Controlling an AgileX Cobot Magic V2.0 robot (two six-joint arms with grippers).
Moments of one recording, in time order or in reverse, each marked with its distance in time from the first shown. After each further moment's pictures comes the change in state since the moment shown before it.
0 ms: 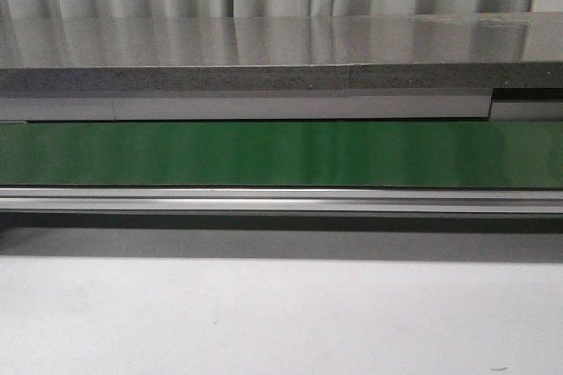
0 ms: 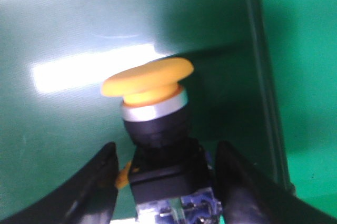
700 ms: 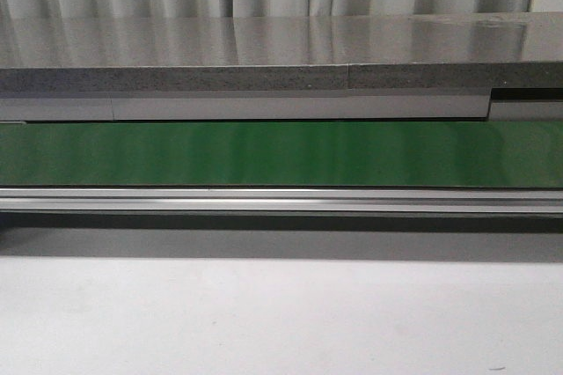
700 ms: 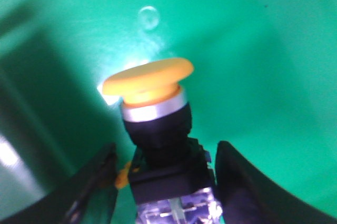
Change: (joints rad) left arm 0.000 0.000 0.000 0.000 0.000 0.000; right arm -0.267 0.147 -0.064 -0.036 -0.090 0.054
